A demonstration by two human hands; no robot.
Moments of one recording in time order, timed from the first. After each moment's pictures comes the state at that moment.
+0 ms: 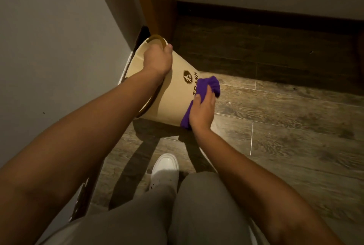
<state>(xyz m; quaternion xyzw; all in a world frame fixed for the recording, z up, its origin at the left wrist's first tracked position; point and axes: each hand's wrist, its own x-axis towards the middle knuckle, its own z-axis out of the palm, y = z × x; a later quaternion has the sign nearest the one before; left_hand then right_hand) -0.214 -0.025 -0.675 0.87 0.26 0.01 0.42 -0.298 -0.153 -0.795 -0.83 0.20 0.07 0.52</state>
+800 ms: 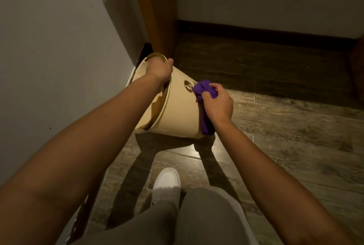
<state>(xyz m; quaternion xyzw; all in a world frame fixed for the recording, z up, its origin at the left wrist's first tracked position) -0.198 -0.014 -0.671 0.79 0.31 -0.06 0.53 -0.244 -0.192 -0.745 -0.86 0.14 0.06 0.48</state>
